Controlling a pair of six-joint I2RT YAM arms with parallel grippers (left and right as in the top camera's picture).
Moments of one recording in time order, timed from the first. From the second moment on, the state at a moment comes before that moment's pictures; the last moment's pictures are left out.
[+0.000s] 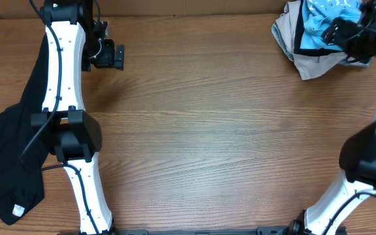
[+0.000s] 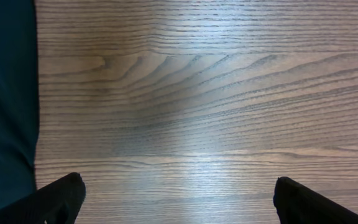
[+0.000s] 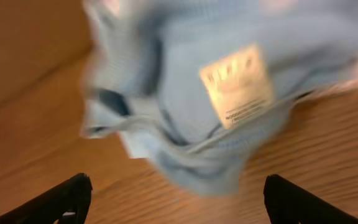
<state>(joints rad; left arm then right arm) 0.05 2.36 2.49 -1.59 0.07 0.03 -0.32 2.05 2.10 -1.04 -0.25 0.17</state>
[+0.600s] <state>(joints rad) 0.05 2.36 2.49 -1.56 0.08 0.03 -0.31 2.09 2.17 -0.60 -0.13 0.03</state>
